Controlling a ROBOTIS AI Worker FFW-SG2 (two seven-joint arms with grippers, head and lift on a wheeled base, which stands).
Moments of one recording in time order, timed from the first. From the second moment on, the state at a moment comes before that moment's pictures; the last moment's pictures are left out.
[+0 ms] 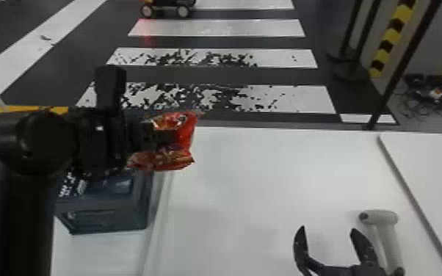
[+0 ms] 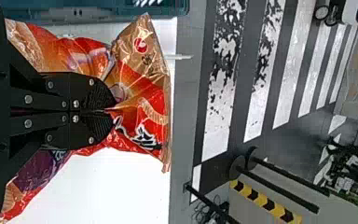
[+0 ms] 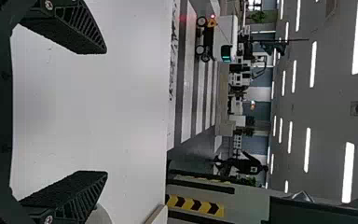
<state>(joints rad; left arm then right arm) -0.28 0.13 0.08 -1.98 0.43 1.46 -0.03 0.50 -0.18 0.29 -1.71 -0.04 -0.18 -0.37</state>
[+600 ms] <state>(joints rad) -0.14 0.02 -0.08 -2.03 0.43 1.32 0.08 0.50 -0.18 0.29 -1.71 -0.04 -0.19 -0.37</state>
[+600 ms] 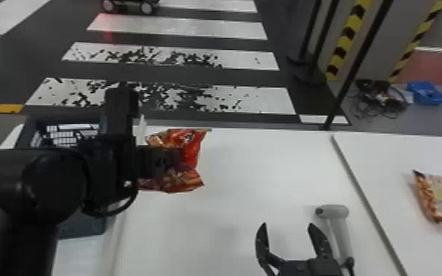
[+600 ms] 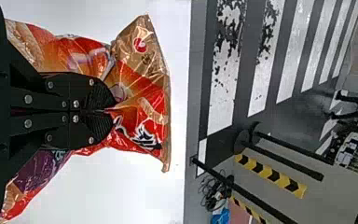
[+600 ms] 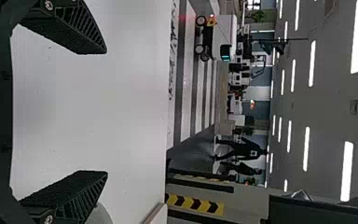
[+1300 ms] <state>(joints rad) -0.02 0.00 -0.27 -1.88 0.43 0.96 0.20 0.50 -0.17 0.29 -1.71 -0.04 -0.19 -0.37</state>
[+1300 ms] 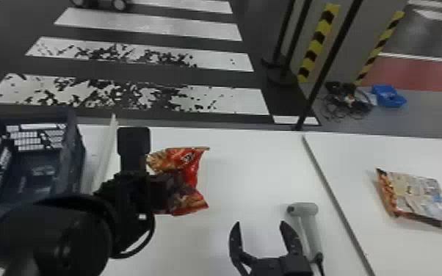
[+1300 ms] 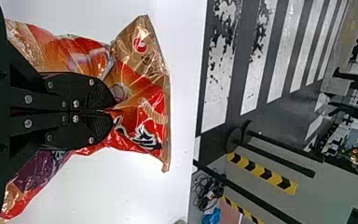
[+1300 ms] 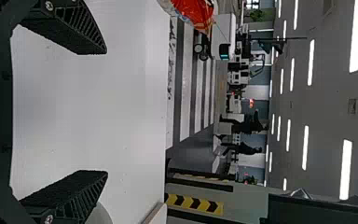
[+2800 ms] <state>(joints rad) 0.14 0.00 -0.31 -2.08 0.37 0.76 0.24 0.50 -0.17 0.28 -1.70 -0.04 -0.20 -0.37</state>
